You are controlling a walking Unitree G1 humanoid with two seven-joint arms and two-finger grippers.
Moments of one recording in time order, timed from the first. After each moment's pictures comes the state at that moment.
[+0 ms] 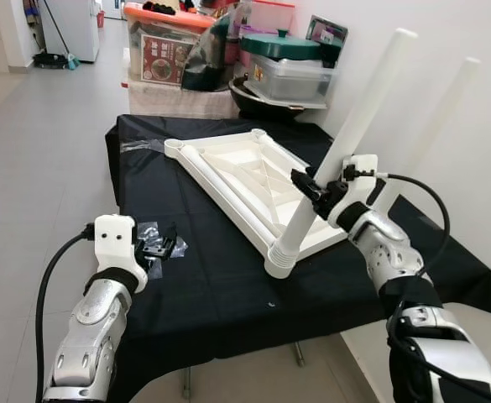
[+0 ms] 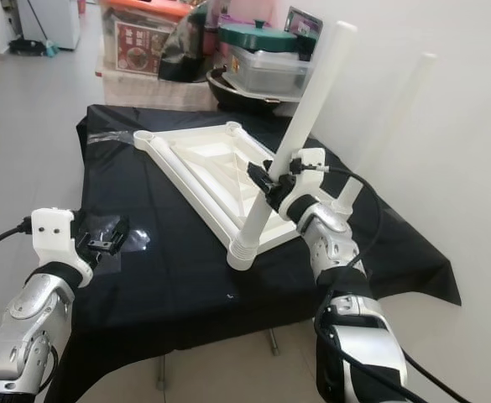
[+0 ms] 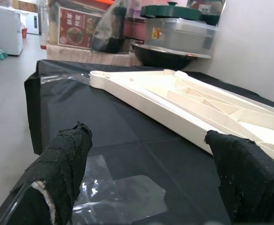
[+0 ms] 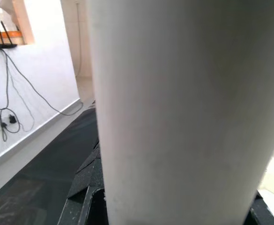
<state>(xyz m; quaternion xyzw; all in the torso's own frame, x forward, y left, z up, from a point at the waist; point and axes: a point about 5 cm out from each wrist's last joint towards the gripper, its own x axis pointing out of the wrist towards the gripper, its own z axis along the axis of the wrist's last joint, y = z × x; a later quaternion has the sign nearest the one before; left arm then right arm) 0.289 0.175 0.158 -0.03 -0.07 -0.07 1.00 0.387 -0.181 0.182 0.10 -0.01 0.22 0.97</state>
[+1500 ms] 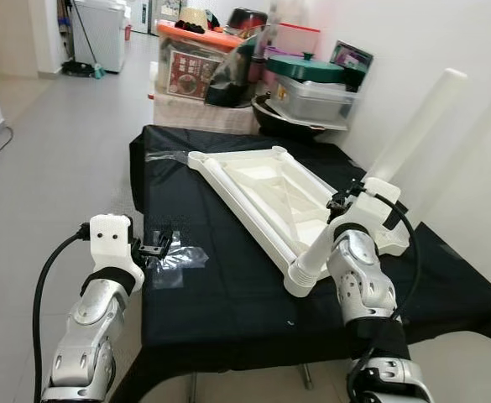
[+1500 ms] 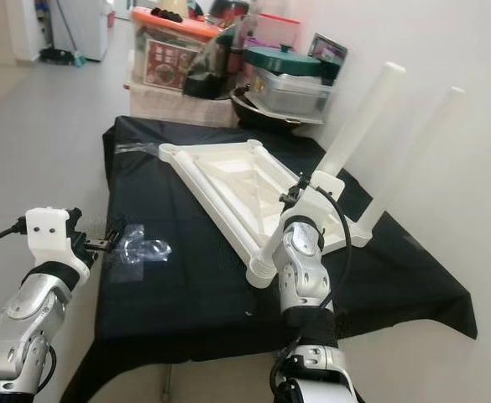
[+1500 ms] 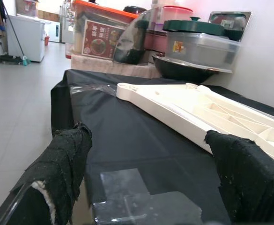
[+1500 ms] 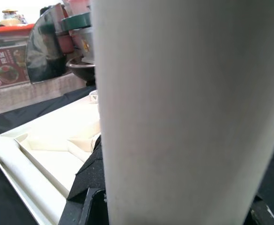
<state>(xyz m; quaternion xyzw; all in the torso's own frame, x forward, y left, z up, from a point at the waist) 0.289 0.176 0.158 -0.03 -0.07 -0.06 1.00 0.355 -0.167 0.169 0.13 0.04 -0.19 0.97</state>
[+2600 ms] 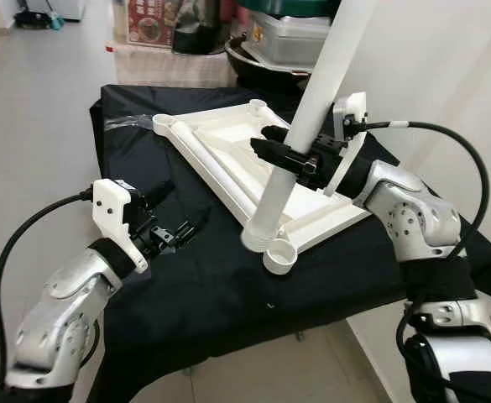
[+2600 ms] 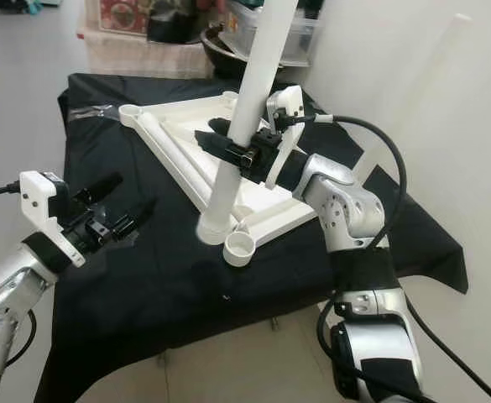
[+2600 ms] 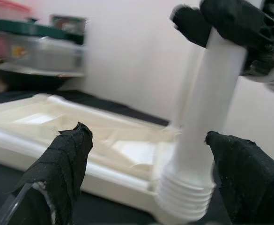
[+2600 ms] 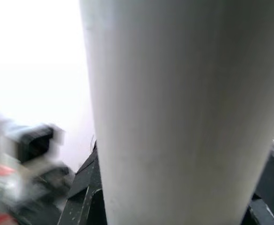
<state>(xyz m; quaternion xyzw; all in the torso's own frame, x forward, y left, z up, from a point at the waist) 0.259 0.161 0.225 -0.07 -0.13 -0.39 0.91 0.339 -0.122 0.296 0.13 -0.09 0.59 0.79</state>
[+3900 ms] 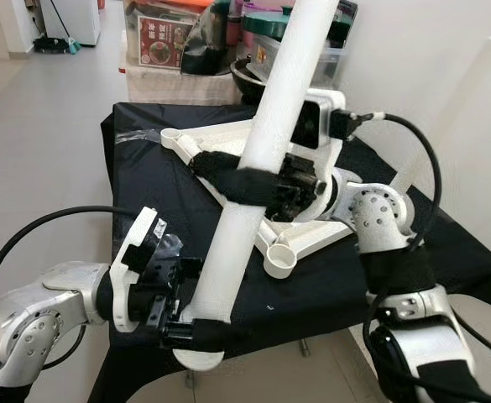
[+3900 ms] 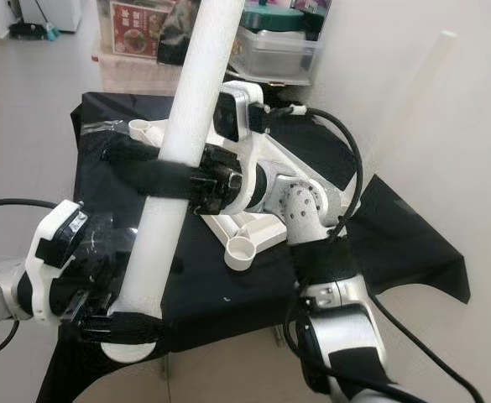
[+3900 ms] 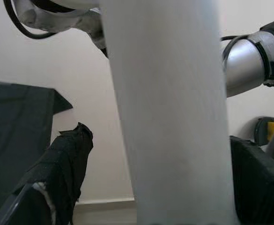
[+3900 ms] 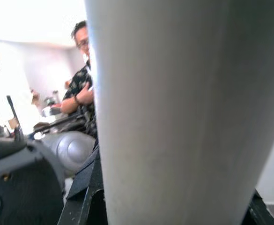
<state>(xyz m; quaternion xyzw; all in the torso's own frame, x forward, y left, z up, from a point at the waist) 0.225 0.131 0.226 -0.07 0.02 -0.69 0.72 0.287 -0.056 0.304 0.20 -0.04 0.85 0.48</state>
